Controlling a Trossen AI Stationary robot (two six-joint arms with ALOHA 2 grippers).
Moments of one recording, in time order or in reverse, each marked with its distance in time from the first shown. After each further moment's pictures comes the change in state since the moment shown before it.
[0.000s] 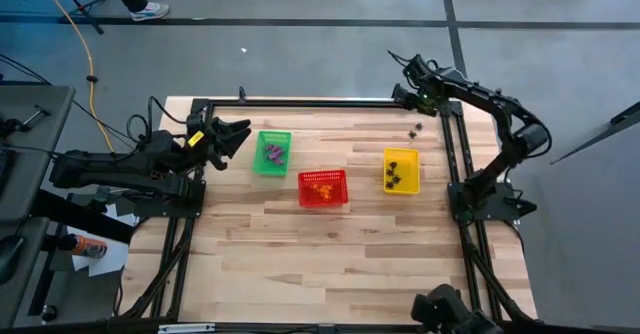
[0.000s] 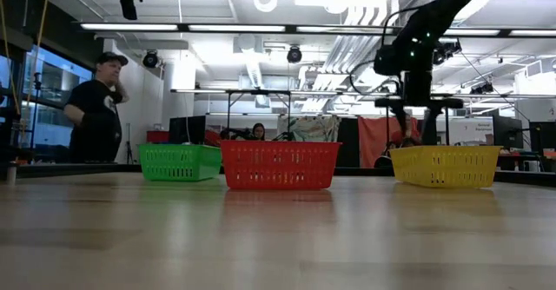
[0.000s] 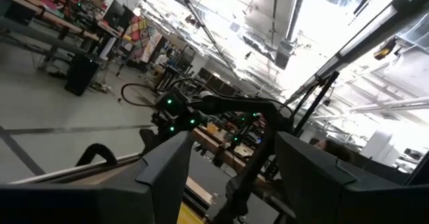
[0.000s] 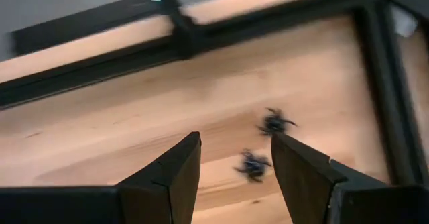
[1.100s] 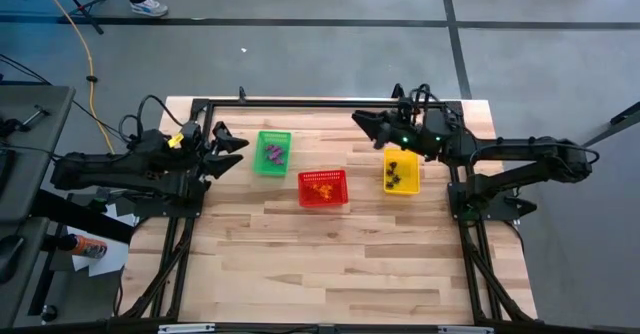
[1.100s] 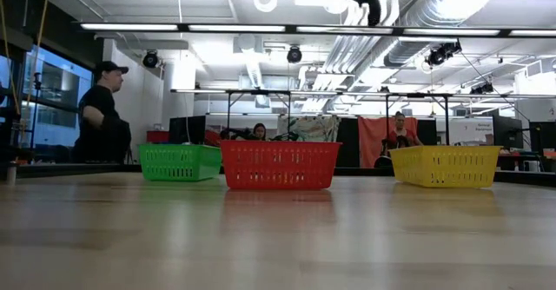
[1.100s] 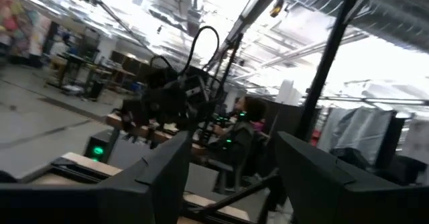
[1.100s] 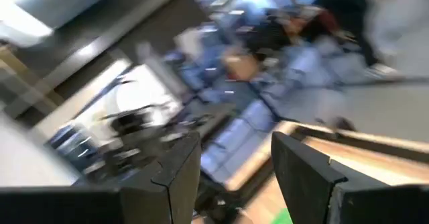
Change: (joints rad) left arm 0.000 -0.056 -0.001 0.001 0.401 0.110; right arm 0.823 -0.461 -0.327 1.275 0.079 -0.146
